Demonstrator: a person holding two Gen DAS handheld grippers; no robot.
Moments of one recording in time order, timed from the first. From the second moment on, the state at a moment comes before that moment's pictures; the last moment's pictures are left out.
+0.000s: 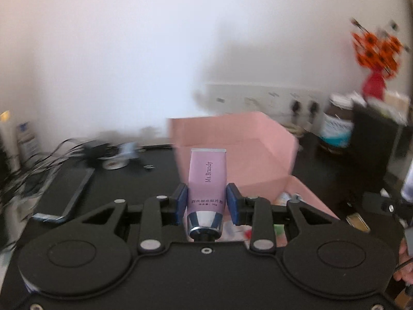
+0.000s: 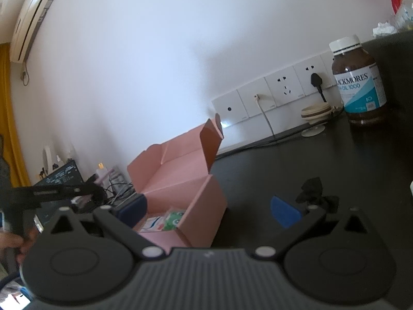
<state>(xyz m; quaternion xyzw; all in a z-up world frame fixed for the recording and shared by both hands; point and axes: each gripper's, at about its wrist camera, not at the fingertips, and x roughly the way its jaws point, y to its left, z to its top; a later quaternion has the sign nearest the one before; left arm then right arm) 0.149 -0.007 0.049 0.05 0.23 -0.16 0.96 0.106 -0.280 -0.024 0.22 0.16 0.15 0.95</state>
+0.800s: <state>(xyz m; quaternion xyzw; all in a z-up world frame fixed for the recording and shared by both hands) 0.180 -0.054 0.011 0.13 0.31 -0.25 0.91 0.108 -0.283 -0.026 0.24 0.16 0.16 0.94</state>
